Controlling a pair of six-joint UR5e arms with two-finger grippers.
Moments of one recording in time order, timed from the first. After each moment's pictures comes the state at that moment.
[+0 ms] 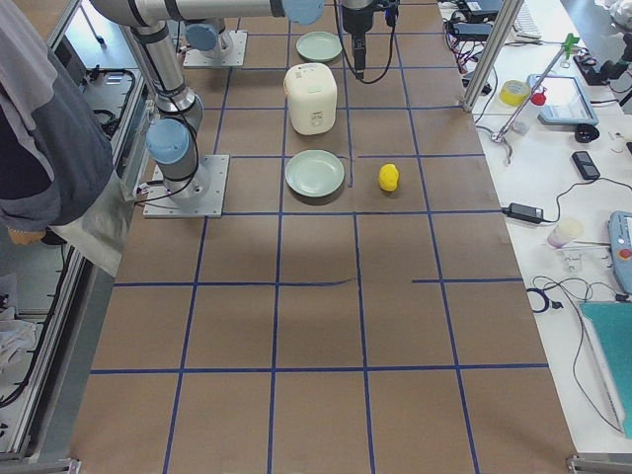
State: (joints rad) left arm -1.55 -1.50 -1.59 -1.62 1.59 -0.05; right arm 1.54 -1.54 1.48 -1.65 -1.57 -0.01
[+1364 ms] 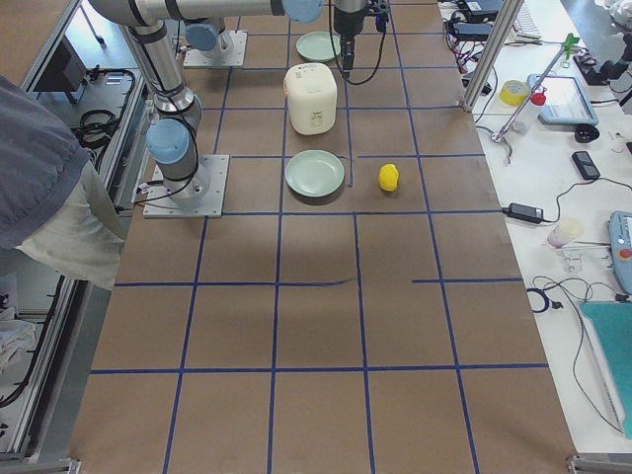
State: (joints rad) left arm -1.55 -1.50 -1.59 -1.62 1.59 -0.05; right arm 1.59 -1.54 1.50 -1.52 -1.54 0.01
